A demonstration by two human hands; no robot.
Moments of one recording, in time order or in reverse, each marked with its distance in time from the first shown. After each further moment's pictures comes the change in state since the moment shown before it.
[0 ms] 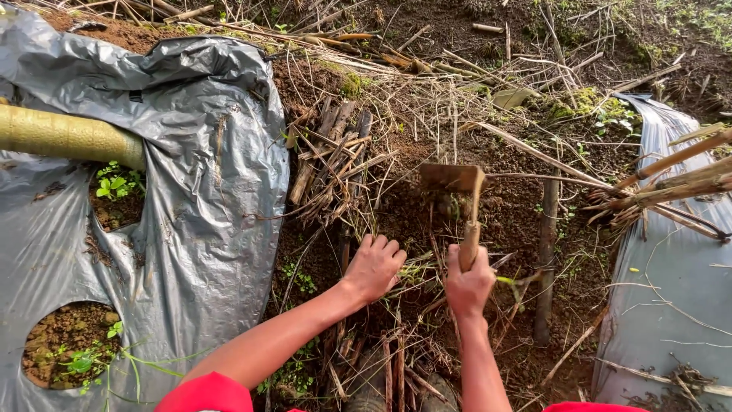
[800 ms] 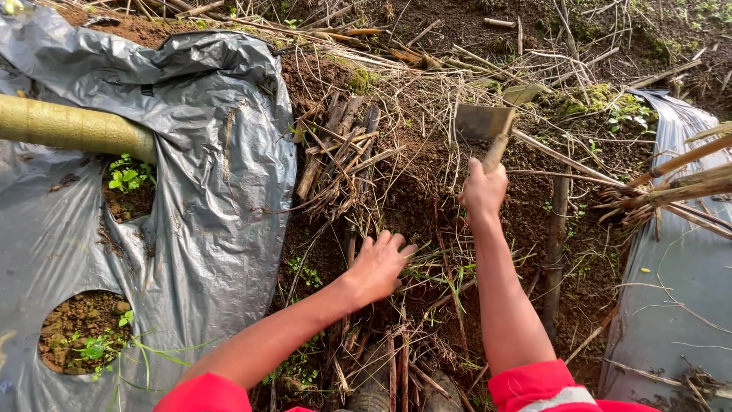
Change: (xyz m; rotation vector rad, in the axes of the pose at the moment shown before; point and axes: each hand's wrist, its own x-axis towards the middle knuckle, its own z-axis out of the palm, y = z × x) left_hand -0.002 0.014 -0.125 -0.241 -0.315 -0.138; right_hand 0.149 -0.090 0.036 0.347 -0.017 0.281
